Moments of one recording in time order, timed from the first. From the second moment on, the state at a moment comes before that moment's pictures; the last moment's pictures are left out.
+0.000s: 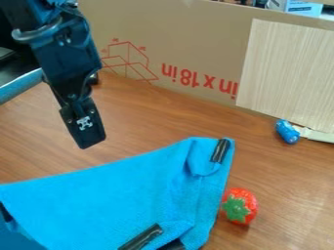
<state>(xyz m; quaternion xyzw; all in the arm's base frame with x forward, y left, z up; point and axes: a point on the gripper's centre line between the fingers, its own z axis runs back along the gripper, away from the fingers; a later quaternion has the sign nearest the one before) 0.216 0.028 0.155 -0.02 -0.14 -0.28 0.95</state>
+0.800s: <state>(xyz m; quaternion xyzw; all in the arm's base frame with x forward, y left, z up) 0.204 0.052 0.078 0.02 -0.11 -0.30 0.95</state>
